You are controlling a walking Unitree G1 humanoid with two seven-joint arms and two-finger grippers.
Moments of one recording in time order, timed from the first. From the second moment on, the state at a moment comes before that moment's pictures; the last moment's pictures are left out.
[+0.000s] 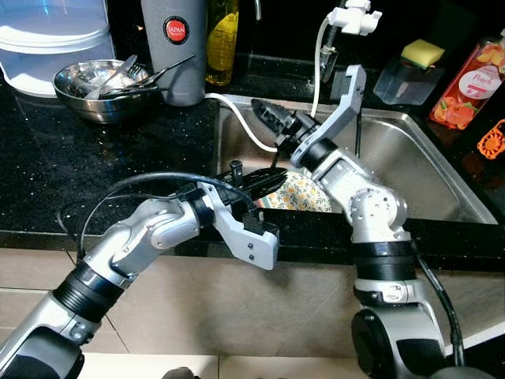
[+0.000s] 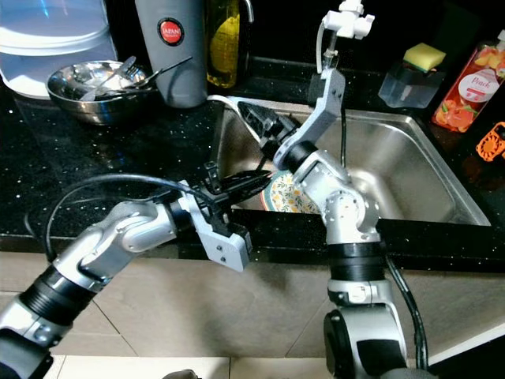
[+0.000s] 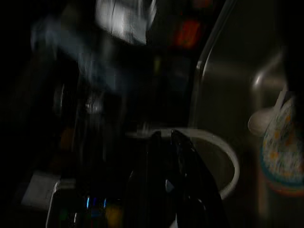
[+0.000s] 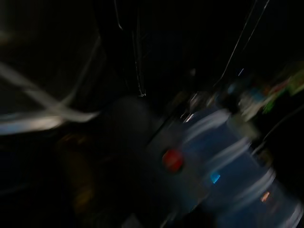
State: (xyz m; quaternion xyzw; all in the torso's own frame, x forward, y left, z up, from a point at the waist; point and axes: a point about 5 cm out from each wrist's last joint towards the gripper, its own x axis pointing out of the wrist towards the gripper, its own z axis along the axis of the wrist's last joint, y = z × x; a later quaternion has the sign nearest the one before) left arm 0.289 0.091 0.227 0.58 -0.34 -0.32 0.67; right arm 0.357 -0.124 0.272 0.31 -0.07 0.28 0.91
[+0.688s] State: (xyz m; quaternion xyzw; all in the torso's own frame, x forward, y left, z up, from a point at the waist) left arm 0.313 0.099 0.318 0.06 -0.33 -0.23 0.92; right arm 0.340 -0.106 0.269 -0.17 -0.31 0.16 0.92
